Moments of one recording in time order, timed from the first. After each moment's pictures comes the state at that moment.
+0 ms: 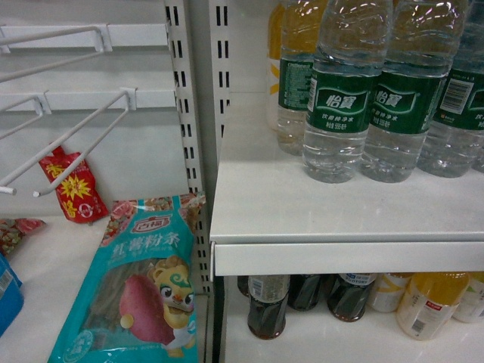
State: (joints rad) left arm 0.00 0.01 0.01 0.00 0.00 0.00; right arm 0.05 1.02 0.48 0.19 0.17 0.17
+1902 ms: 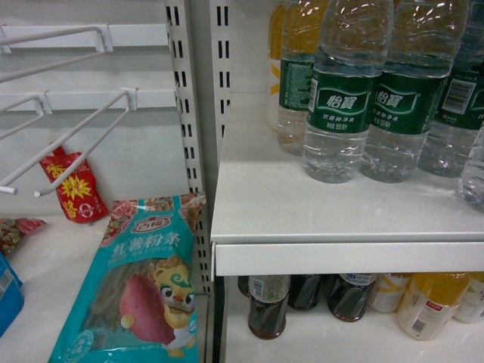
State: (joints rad) left arm 0.00 0.01 0.01 0.00 0.00 0.00; right arm 0.10 1.42 0.80 0.25 0.15 0.21
